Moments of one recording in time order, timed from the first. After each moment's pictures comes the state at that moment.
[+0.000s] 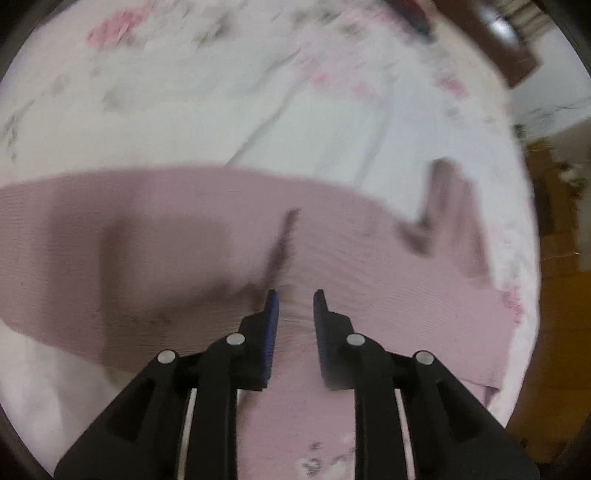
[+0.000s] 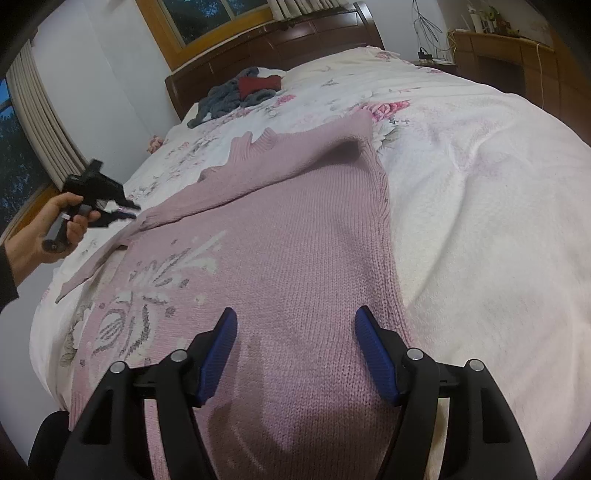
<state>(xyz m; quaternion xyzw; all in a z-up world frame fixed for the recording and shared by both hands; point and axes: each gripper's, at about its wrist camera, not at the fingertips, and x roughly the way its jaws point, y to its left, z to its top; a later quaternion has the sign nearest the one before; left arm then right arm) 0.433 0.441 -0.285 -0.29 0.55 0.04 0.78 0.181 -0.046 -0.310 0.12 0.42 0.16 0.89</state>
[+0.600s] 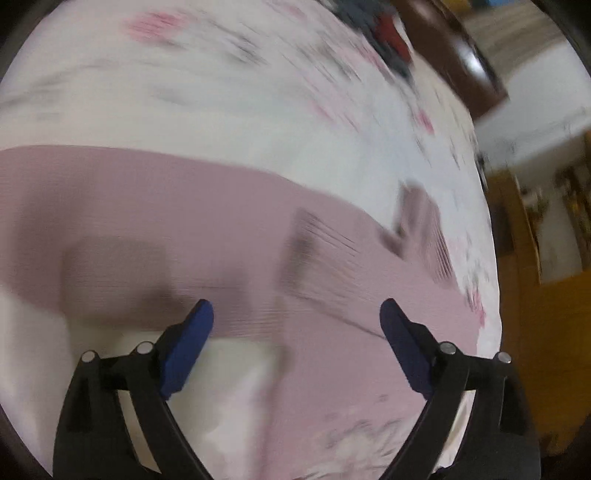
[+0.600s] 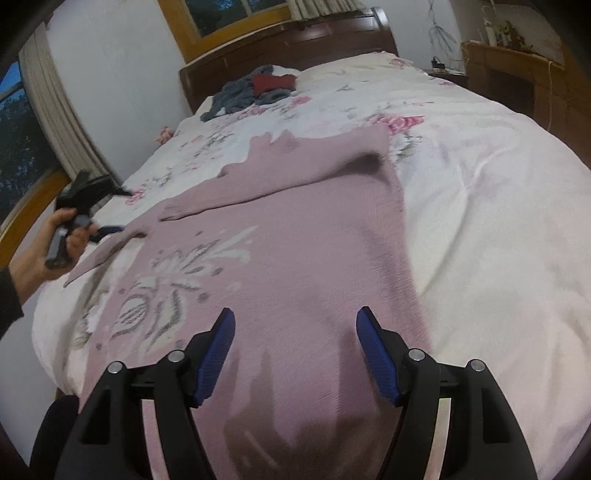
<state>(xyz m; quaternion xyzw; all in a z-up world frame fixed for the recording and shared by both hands) 0.320 0.554 -0.280 -0.38 0.48 0.08 0.79 0.153 -0.028 -0.279 0.09 0.42 0.18 0.89</state>
